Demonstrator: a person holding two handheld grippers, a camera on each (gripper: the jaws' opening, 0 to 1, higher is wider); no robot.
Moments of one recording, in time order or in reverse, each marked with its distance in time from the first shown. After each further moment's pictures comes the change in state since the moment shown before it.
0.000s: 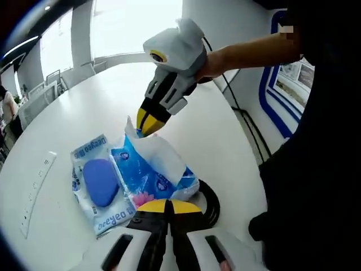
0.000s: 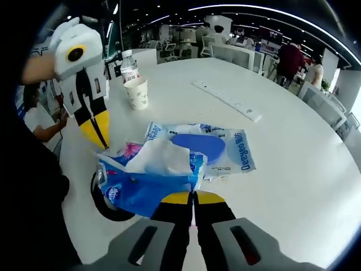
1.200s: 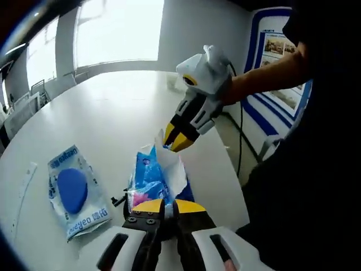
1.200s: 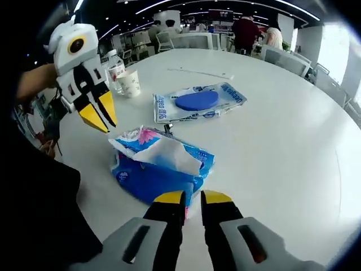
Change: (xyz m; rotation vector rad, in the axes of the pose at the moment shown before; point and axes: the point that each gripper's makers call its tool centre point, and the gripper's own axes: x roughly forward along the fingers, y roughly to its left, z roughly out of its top) left arm 0.004 -0.054 0.001 0.050 -0.062 -0.105; right arm -0.048 0.073 -0.083 0.325 0.045 -0.159
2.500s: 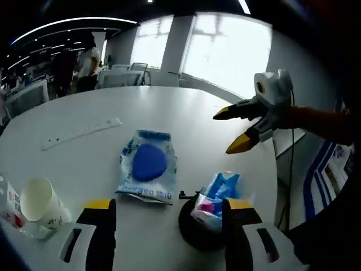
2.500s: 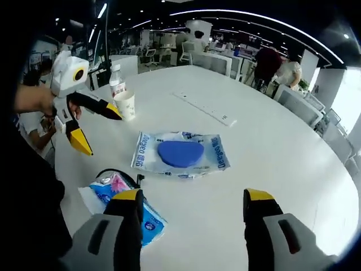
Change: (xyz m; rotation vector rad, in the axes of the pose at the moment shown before) left arm -0.052 0.083 -0.036 -0.618 -0.215 0.554; right arm 0.013 -0.050 0.128 -0.283 -0.098 0.020
